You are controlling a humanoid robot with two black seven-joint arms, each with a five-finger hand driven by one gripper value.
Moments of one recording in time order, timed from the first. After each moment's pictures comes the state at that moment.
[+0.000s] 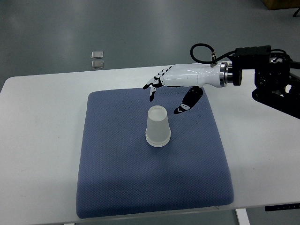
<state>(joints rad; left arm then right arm) 0.00 0.00 -0.15 -0.16 0.08 0.04 -0.04 1.12 -0.55 0.28 1.30 -1.61 0.23 0.41</state>
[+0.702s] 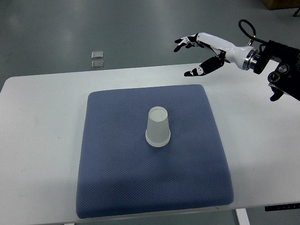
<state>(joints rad) 0.00 0.00 -0.15 -0.16 0.08 0.04 -0.04 0.94 -0.49 0.52 0.97 -1.04 0.15 0.34</state>
